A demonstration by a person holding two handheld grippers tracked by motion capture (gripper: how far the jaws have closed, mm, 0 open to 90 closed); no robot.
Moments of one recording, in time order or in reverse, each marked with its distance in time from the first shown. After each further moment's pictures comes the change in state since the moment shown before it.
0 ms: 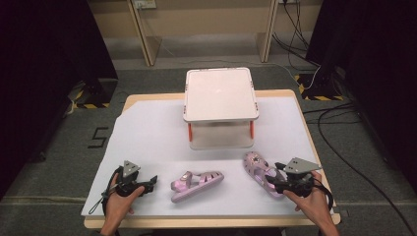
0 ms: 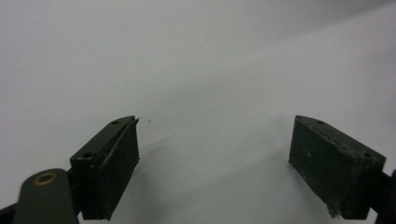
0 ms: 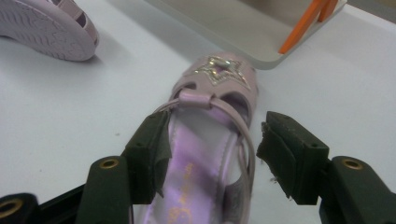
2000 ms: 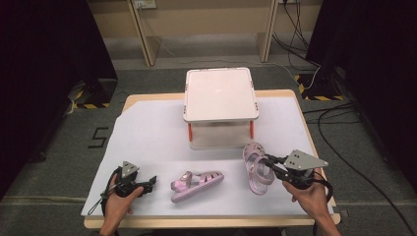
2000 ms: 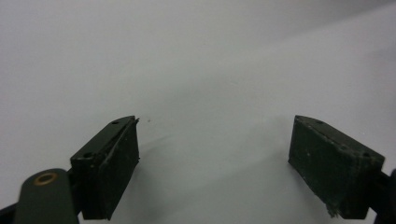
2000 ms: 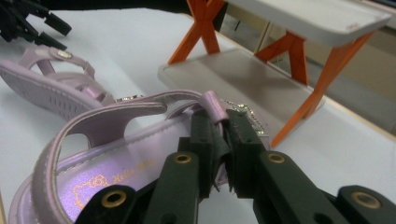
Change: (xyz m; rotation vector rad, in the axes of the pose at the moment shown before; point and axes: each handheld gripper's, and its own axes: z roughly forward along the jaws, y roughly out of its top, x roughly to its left) left arm 0.002 -0.002 -0.001 -0.002 -0.003 -0.009; right arm 0.009 0.047 -0.022 -0.216 0.005 -0.125
